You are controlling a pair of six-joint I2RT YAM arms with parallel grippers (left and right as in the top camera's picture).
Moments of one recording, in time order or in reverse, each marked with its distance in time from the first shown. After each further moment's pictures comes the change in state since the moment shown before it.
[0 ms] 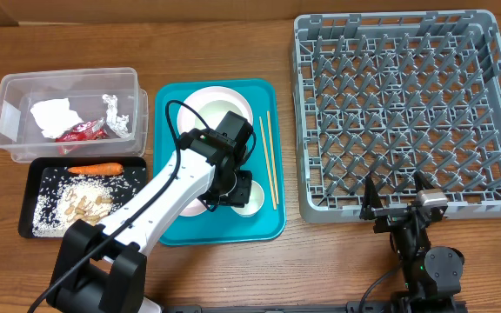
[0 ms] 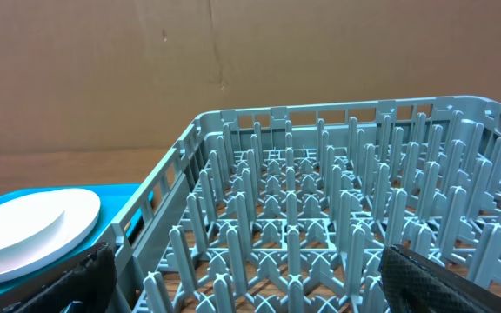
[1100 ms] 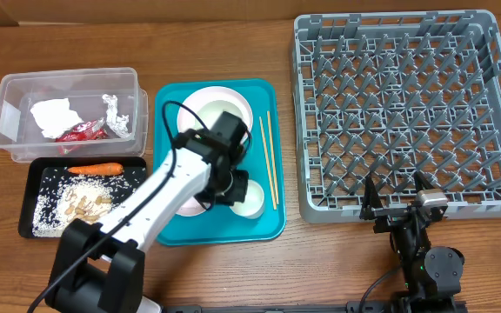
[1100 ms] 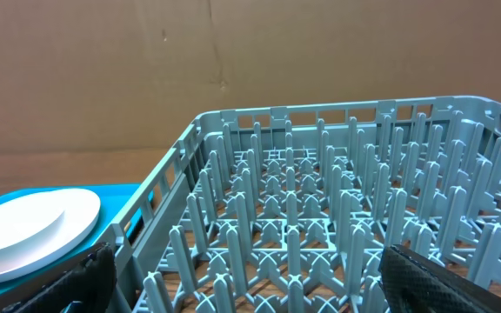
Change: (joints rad) left arm 0.045 0.000 -0.002 0.016 0.030 0.063; right arm 0.000 0.000 0.000 -0.001 0.000 0.000
